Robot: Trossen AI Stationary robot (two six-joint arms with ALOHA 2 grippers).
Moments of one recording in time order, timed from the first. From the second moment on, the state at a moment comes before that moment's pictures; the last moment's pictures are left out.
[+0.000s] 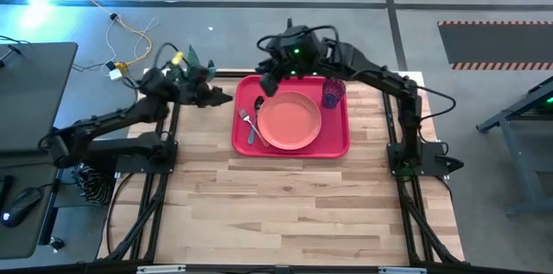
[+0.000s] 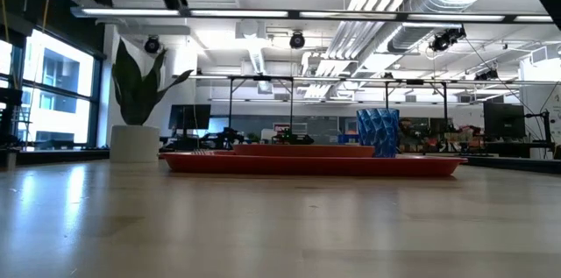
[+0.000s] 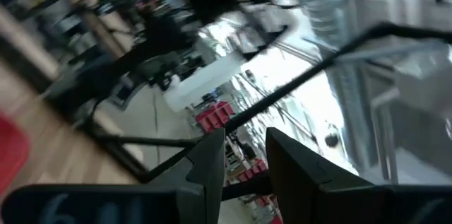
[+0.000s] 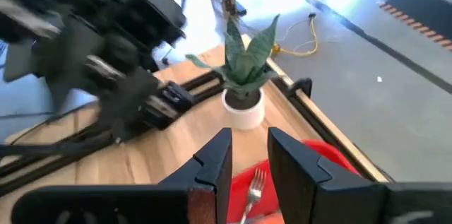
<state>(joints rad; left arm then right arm) 0.63 0.90 0.54 0.75 0.83 -1.31 -0.24 1.97 2.35 -0.87 0.10 0.23</state>
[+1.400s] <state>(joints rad) 0.64 0.77 0.96 -0.14 0.70 -0.78 -0.33 2.28 2.36 -0.49 -0.04 0.13</state>
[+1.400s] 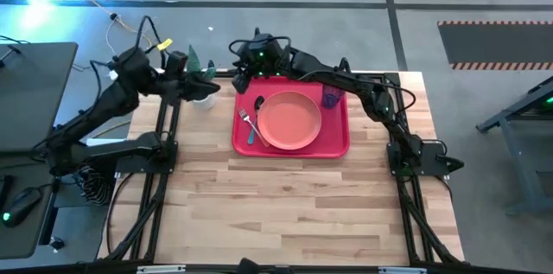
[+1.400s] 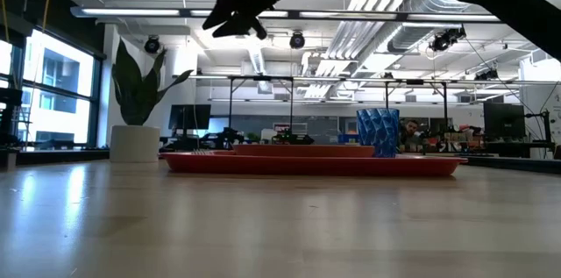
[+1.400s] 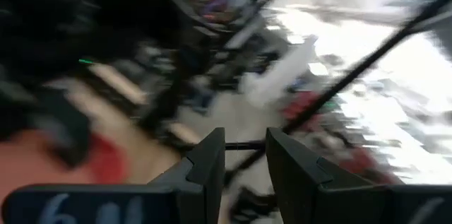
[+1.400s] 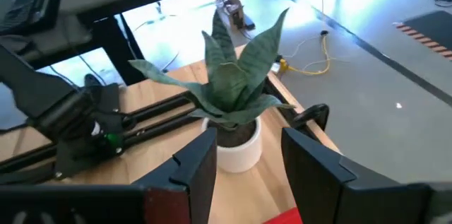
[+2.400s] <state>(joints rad) 0.57 0.92 1.01 -0.86 0.14 -0.44 -0.38 2.23 2.36 -0.98 0.18 0.23</state>
